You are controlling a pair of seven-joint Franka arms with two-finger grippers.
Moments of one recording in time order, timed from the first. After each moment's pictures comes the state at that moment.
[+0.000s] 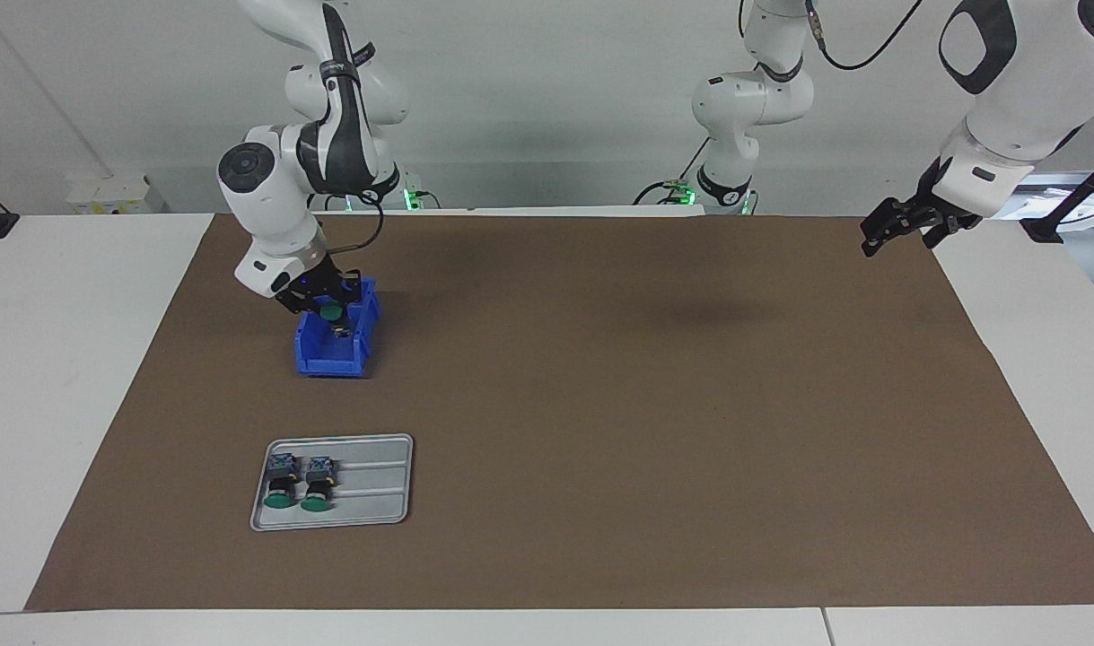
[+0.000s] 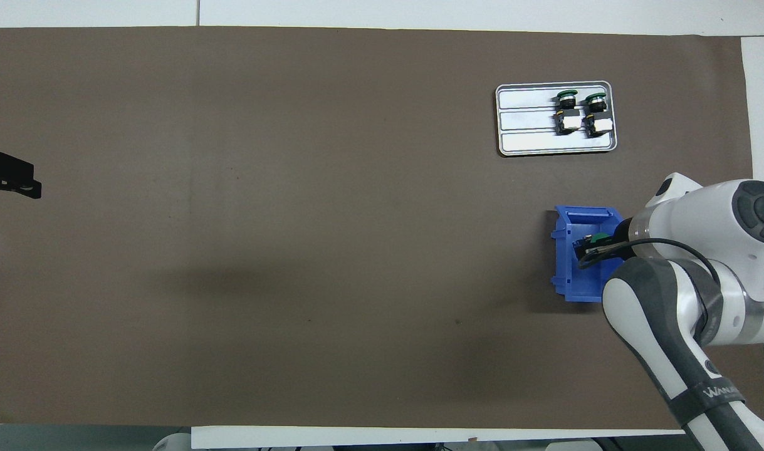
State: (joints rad) left arm 0.02 -0.03 -0.06 -1.64 0.02 1.49 -0.05; right arm -0.19 -0.14 0.21 -2.39 0.05 2.17 -0.19
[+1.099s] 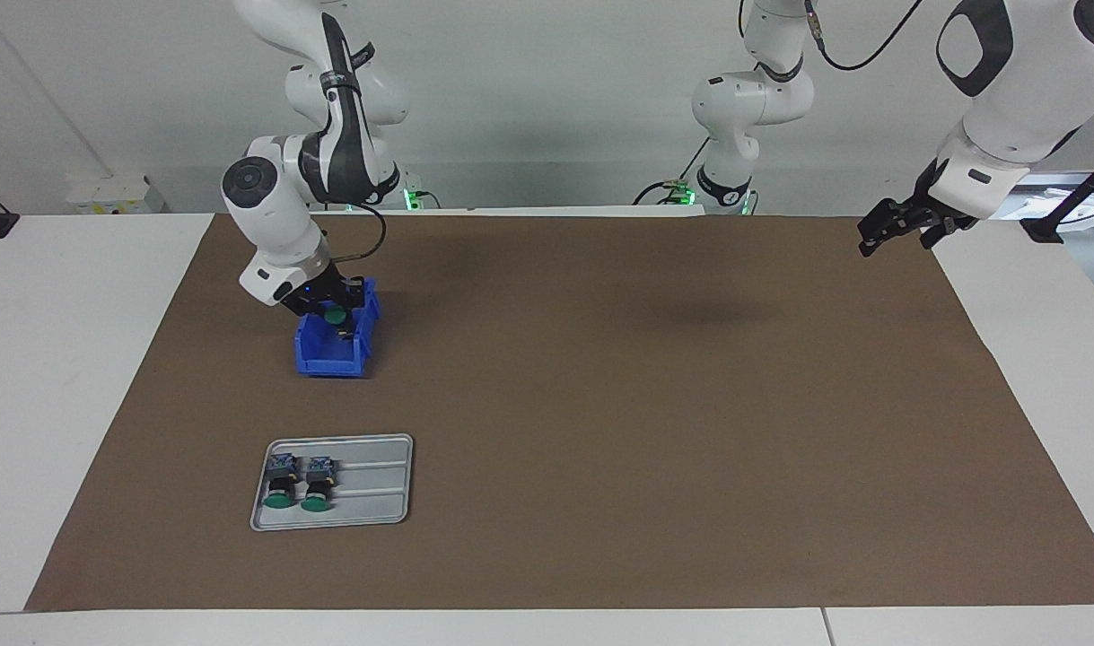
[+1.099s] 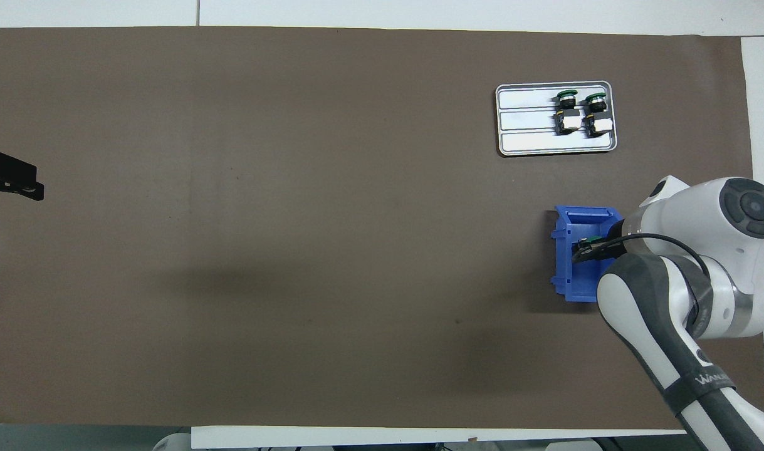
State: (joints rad) left arm 0.02 -0.03 -0.06 -1.64 0.02 1.49 -0.05; right arm -0.18 -0.11 0.21 -2.38 0.05 2.17 -0.13
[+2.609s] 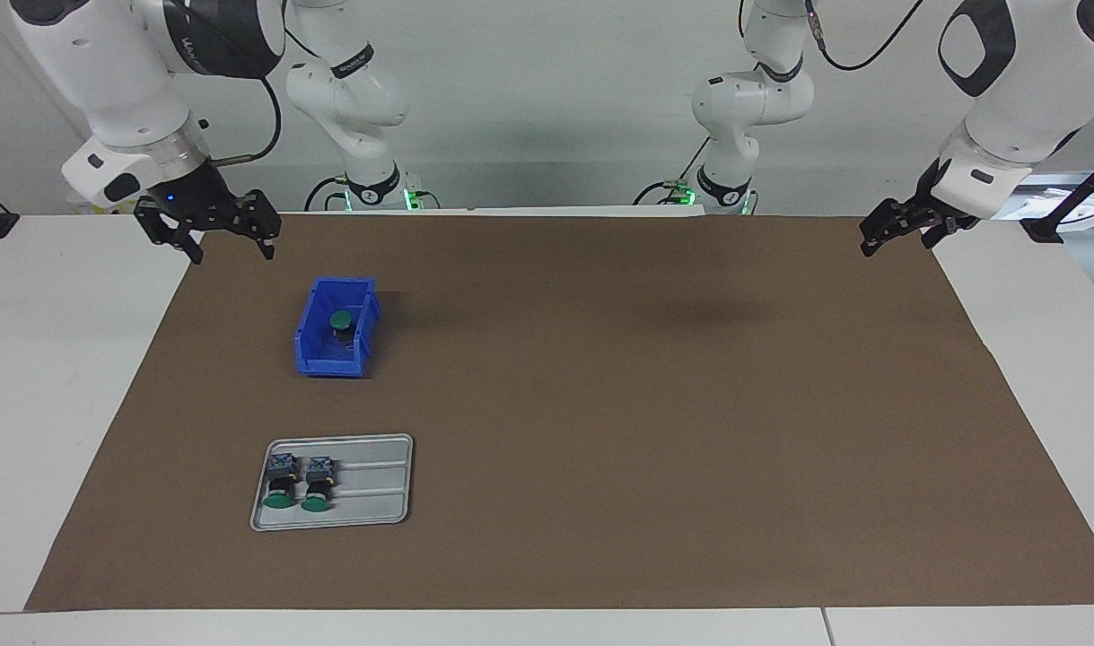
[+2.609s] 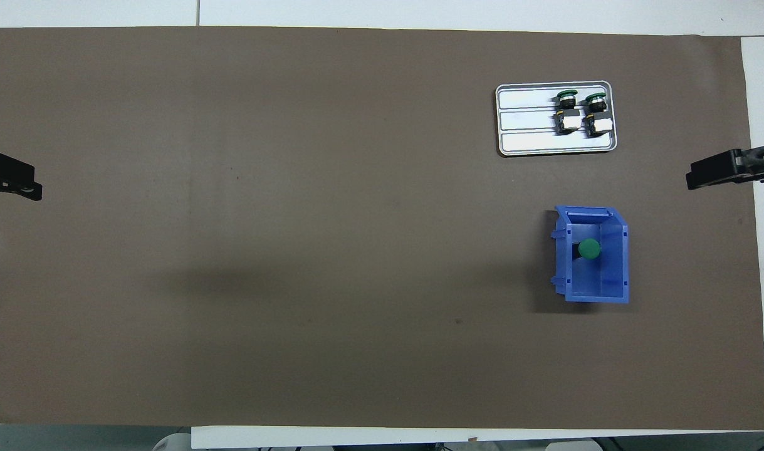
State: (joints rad) left arm 0.02 -0.03 -0.06 -1.64 0.02 1.49 -0.05; right arm -0.27 -0.04 0.21 -1.67 -0.03 1.60 -0.13
